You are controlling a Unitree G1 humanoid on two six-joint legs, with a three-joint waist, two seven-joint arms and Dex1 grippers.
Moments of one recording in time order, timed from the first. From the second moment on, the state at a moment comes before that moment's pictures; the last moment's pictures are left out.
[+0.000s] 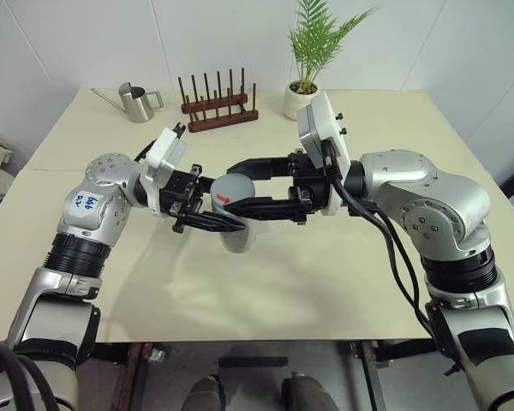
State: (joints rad) left arm -0.93 0.70 -0.21 0.29 -0.71 0.23 -1.50; right arm -0.98 -0.53 0.17 -0.27 0.77 0.78 0.89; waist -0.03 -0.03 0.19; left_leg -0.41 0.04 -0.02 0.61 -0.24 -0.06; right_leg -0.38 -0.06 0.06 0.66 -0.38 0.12
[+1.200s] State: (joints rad) left arm -0.74 0.56 -0.15 0.05 -0.50 0.32 -1.21; right arm -0.94 -0.49 0.00 -0.28 0.61 0.70 0.62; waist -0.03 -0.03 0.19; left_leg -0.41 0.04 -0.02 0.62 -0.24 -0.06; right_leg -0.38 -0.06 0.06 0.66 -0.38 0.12
